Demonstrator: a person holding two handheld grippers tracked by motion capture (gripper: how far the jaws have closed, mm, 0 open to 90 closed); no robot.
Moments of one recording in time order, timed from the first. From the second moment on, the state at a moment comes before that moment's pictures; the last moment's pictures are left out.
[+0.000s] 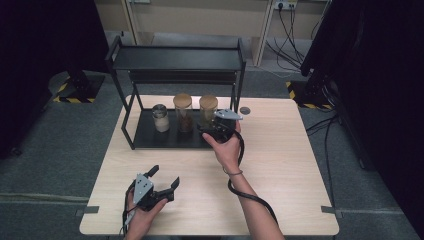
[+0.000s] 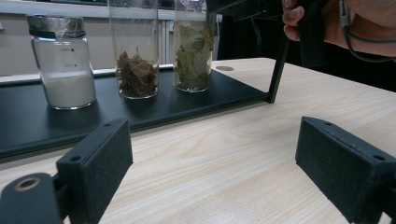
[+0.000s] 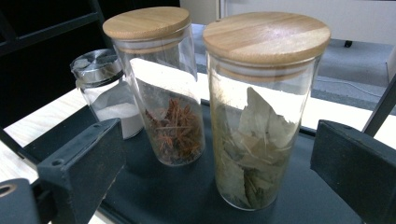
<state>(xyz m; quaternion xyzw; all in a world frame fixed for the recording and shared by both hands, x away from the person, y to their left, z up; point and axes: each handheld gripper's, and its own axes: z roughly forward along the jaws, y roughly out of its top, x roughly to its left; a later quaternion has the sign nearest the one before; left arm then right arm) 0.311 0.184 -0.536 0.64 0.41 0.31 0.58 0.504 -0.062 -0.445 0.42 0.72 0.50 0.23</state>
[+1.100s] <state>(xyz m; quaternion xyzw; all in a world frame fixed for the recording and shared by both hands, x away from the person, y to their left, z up) 0.311 0.183 -0.536 0.64 0.41 0.31 0.58 0.474 -0.082 -0.452 0.41 0.73 0.50 0.23</state>
